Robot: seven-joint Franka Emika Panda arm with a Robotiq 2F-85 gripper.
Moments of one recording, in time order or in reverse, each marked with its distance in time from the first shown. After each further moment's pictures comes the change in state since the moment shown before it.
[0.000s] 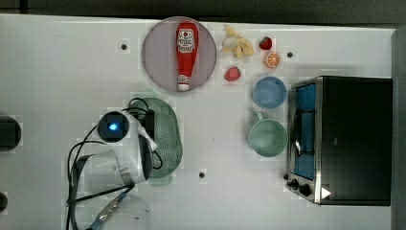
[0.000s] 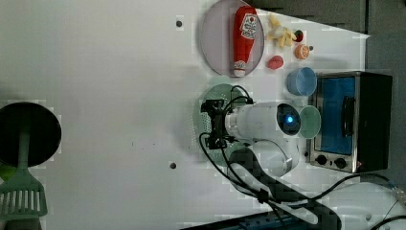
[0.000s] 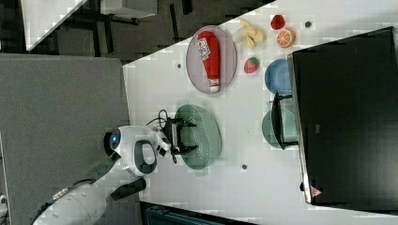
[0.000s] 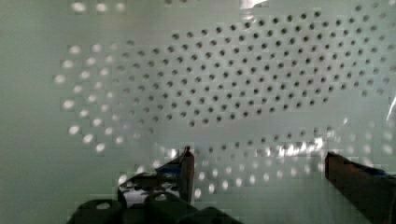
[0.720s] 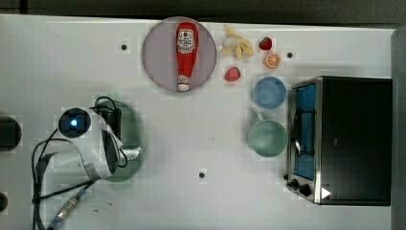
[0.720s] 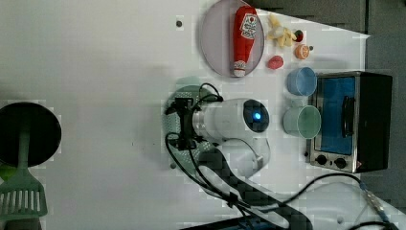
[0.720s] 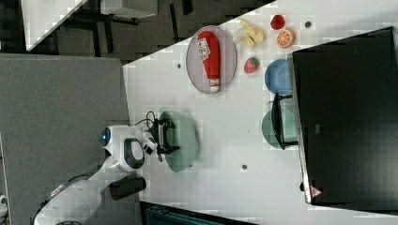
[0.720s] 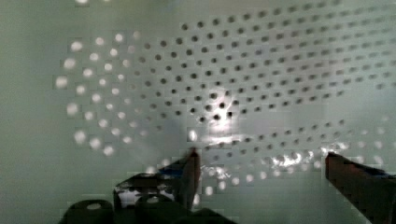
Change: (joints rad) arm 0.127 0.126 0.017 0.195 0.102 -0.052 0.062
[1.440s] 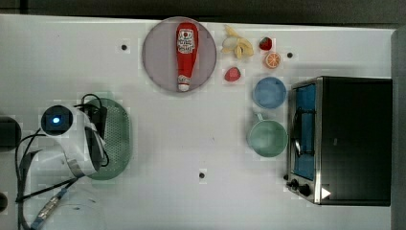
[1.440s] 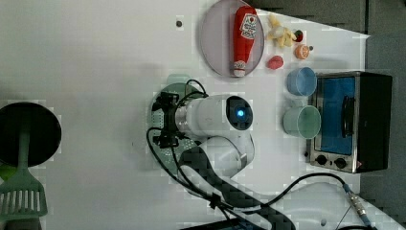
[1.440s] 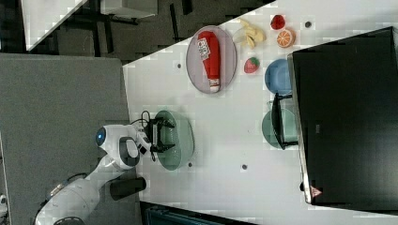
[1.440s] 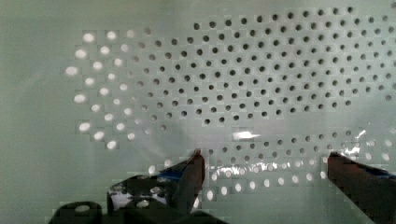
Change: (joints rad) arm 0.076 0.056 -0.016 0.104 0.041 -0.007 0.104
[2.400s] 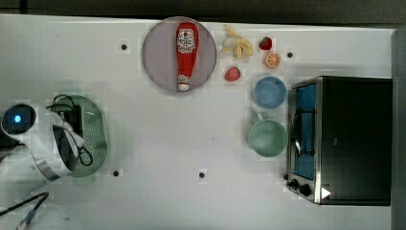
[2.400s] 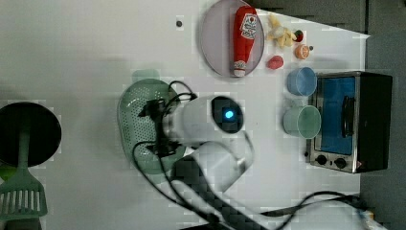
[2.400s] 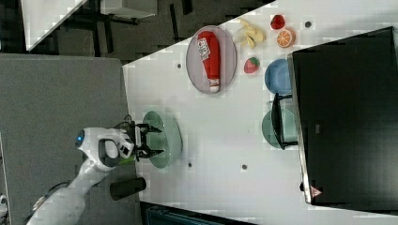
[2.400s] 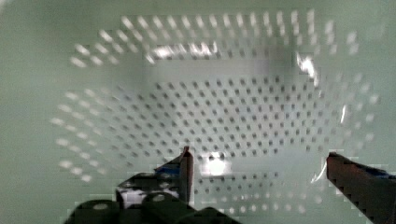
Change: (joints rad) arm 0.112 -0.074 -0.076 0.073 -0.030 -0.229 -0.111
